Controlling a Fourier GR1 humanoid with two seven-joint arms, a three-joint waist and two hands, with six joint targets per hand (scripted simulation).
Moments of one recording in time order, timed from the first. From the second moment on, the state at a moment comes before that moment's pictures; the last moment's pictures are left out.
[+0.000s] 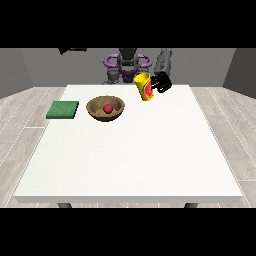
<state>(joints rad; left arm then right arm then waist) -0.68 0.07 0.03 -0.81 -0.33 0.61 -0.40 -0.25 -0.25 -0.25 -1.79 -0.32 0.07 0.16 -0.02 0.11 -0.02</state>
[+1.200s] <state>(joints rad) -0.87 0.51 0.35 -0.89 0.25 -0.21 -0.39 -0.32 -0.12 -0.18 -1.57 -0.21 -0.02 -0.02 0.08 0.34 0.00</state>
